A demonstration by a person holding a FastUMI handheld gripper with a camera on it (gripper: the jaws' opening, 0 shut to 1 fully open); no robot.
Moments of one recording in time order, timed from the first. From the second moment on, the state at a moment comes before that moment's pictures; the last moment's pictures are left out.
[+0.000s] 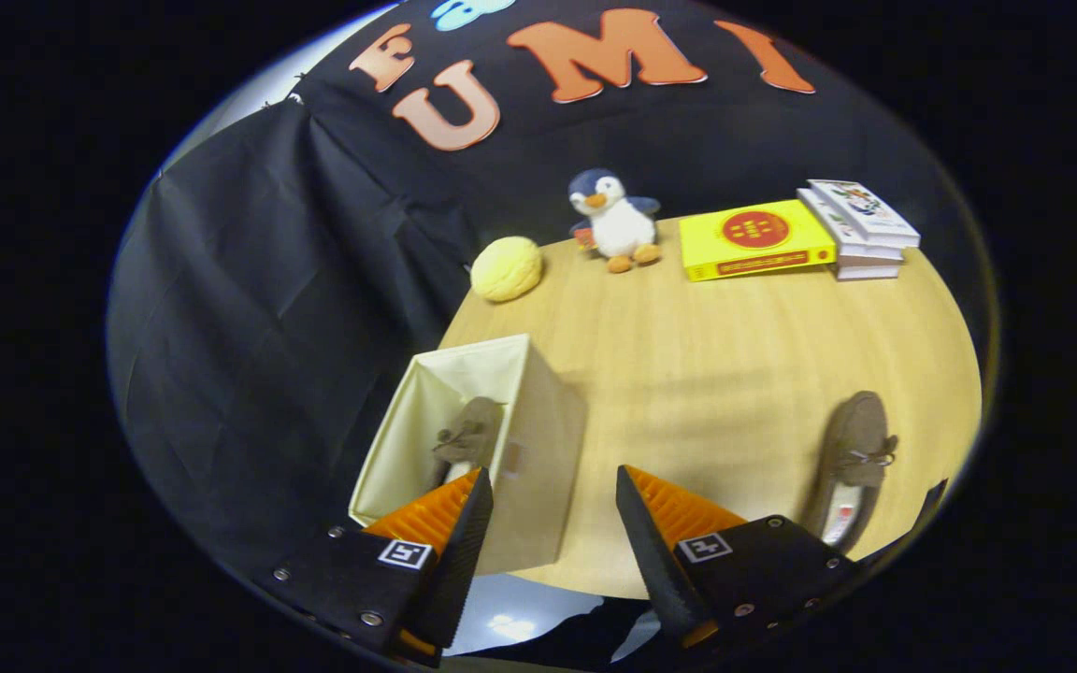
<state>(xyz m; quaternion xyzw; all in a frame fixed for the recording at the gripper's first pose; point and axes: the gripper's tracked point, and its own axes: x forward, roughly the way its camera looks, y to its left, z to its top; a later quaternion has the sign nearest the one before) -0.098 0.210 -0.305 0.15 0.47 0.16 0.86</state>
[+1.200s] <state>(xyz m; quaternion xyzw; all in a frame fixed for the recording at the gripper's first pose) -0.099 -0.017 -0.491 0.06 0.51 -0.04 0.86</state>
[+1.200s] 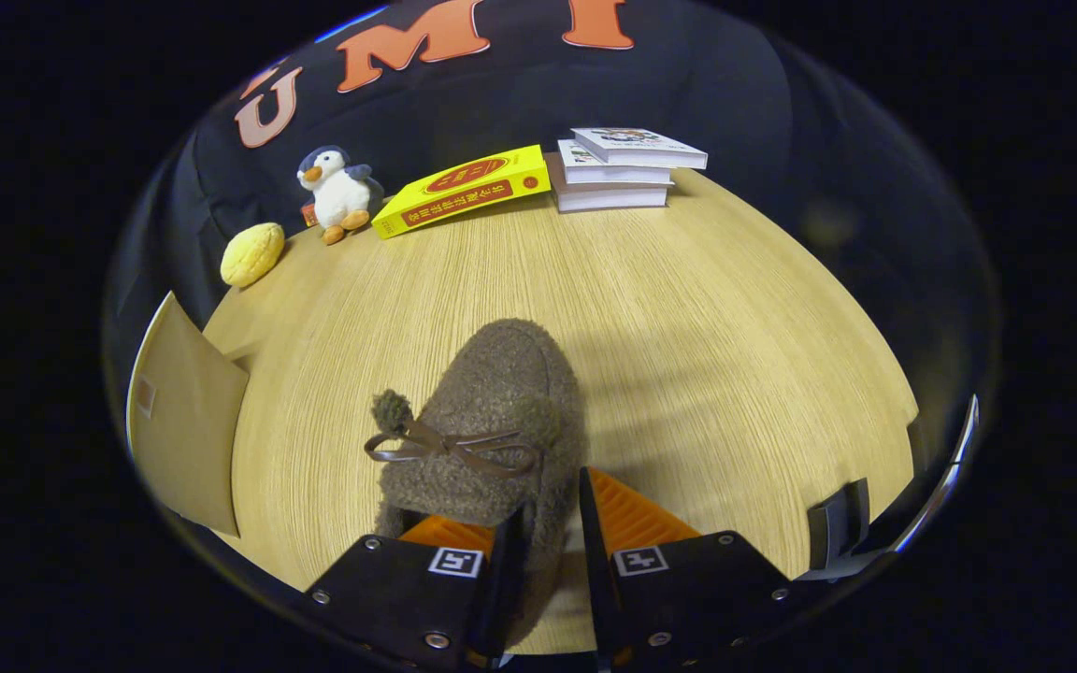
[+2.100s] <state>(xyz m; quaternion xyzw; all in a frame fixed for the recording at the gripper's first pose) -0.071 0.046 -0.352 0.10 0.48 -0.05 0.87</state>
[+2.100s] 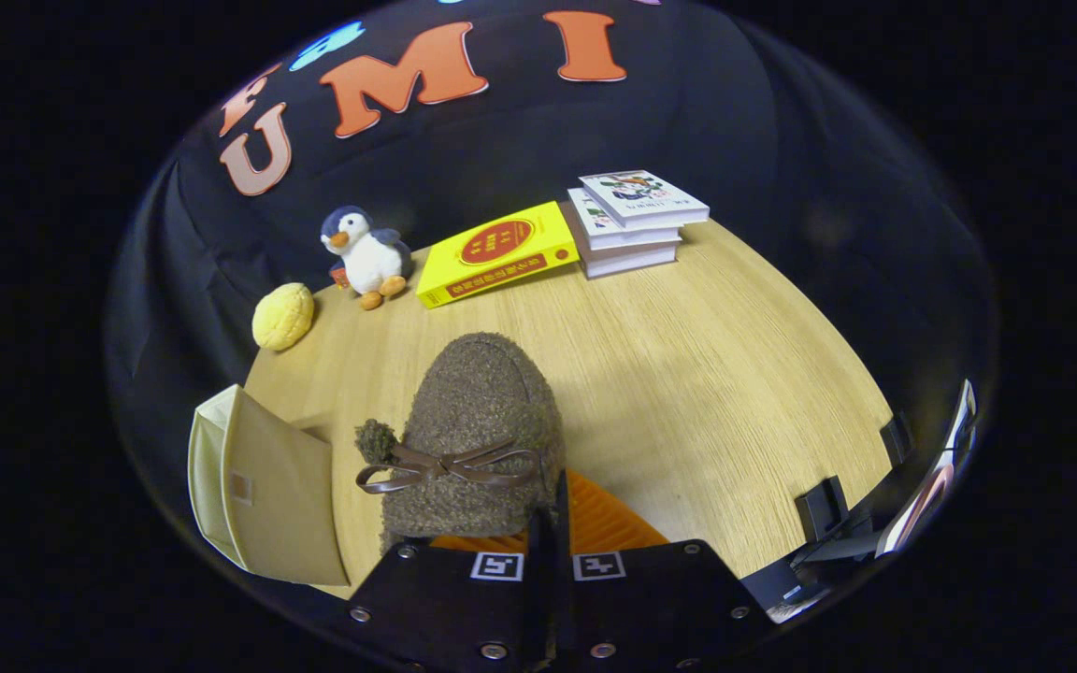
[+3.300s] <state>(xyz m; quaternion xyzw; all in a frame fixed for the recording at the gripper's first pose) -0.070 0.366 -0.301 0.09 0.50 0.14 0.85</state>
